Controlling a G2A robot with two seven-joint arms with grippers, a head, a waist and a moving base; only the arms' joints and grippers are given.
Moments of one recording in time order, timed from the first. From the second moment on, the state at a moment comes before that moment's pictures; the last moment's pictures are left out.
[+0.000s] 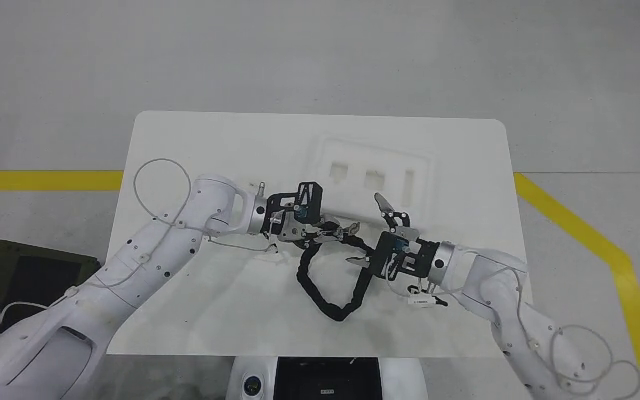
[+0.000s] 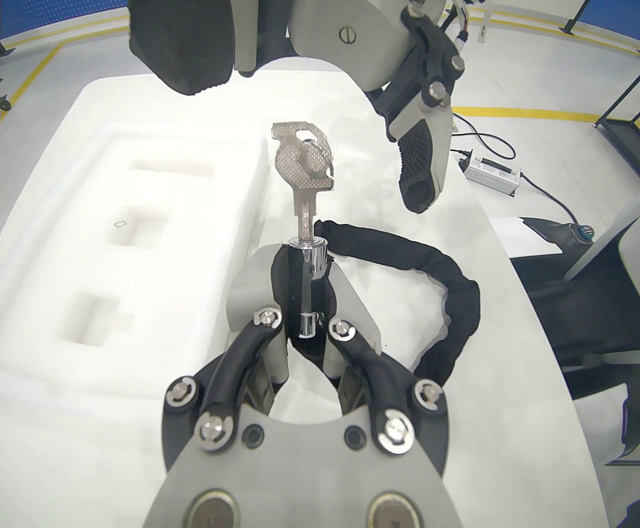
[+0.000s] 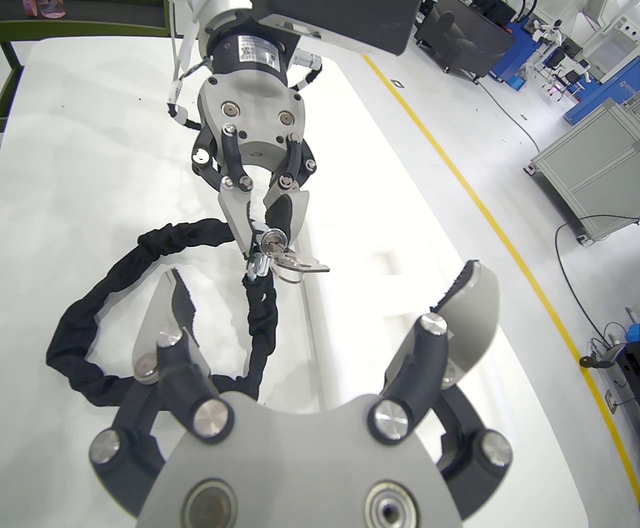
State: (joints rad) left arm 0.65 -0.96 -0.61 -1.39 1.11 -1.01 0.03; right arm -1.34 -1.03 1.21 -1.94 -1.55 -0.67 0.06
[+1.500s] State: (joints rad) left arm 0.67 -0.94 -0.62 -1.44 1.04 -1.01 -0.09; right arm -1.15 -0.98 1.14 -1.88 -1.96 -0.93 -0.22
